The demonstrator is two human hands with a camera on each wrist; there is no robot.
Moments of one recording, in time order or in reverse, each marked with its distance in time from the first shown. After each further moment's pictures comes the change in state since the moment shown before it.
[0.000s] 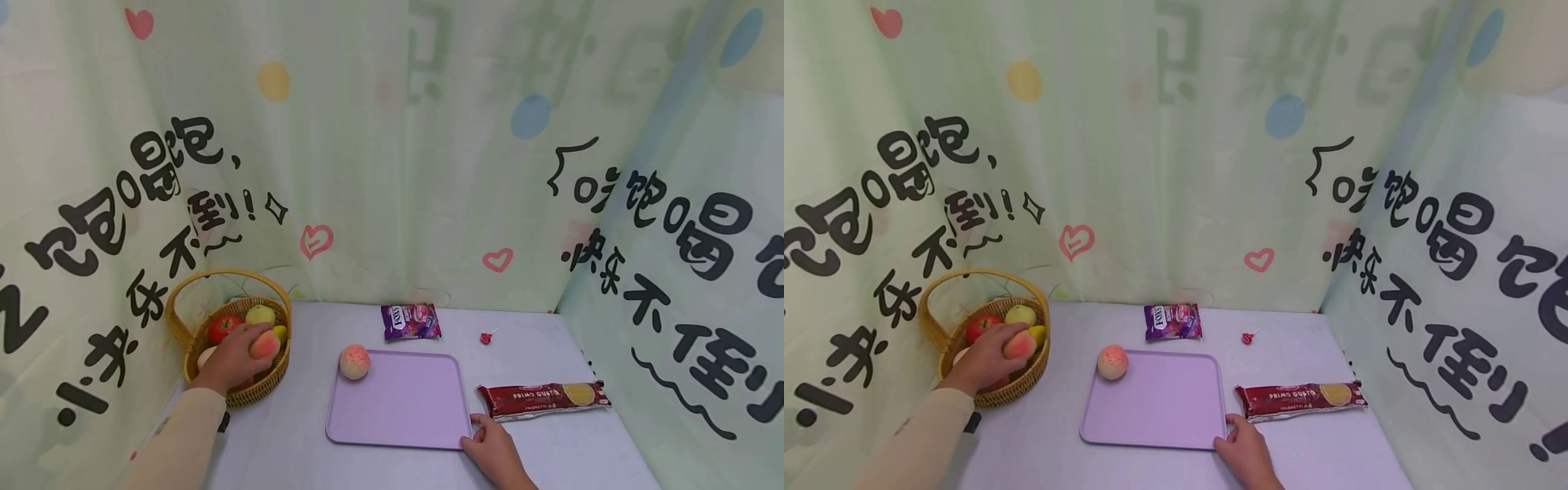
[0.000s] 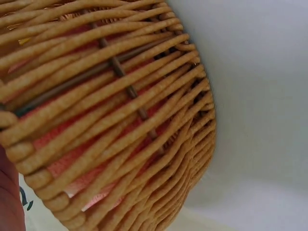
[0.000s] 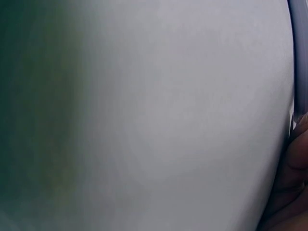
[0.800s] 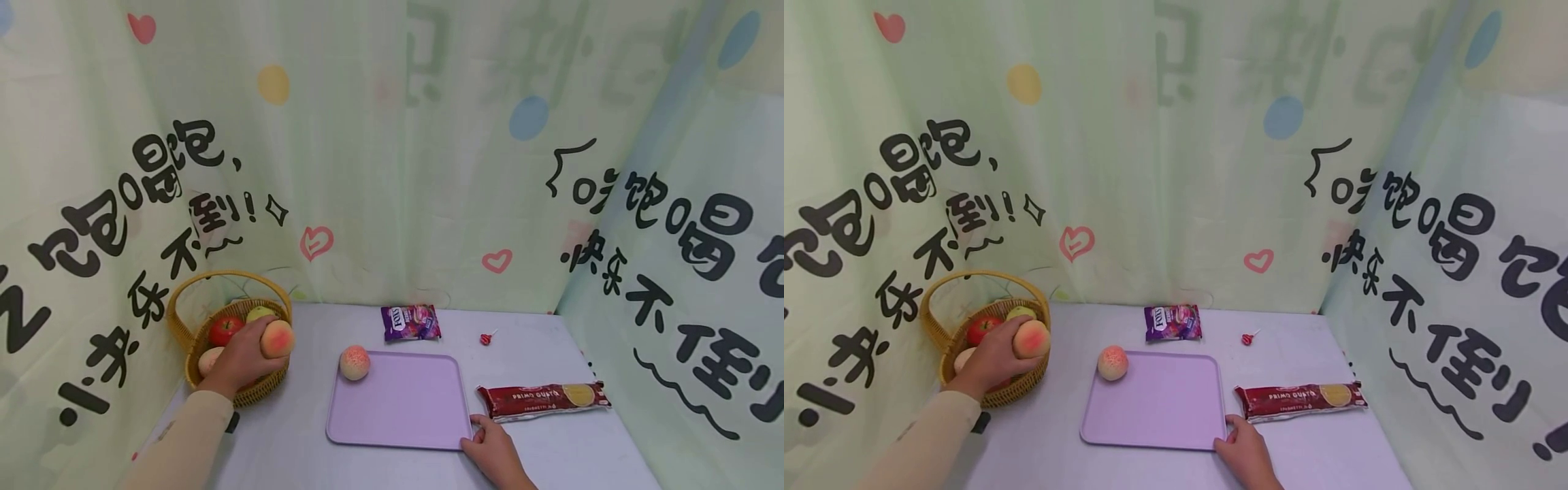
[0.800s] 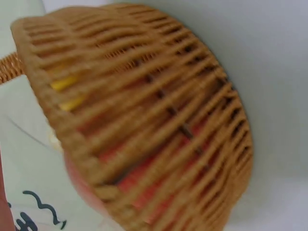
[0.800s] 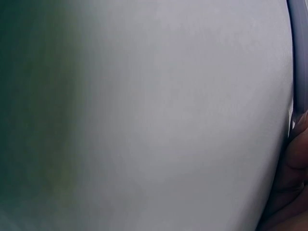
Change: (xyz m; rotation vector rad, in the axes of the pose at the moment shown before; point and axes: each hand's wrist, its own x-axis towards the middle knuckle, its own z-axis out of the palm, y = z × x) left_hand 0.004 0.026 0.006 -0.102 0.151 0.130; right_hand 0.002 0.004 0.000 0.018 -0.010 -0.015
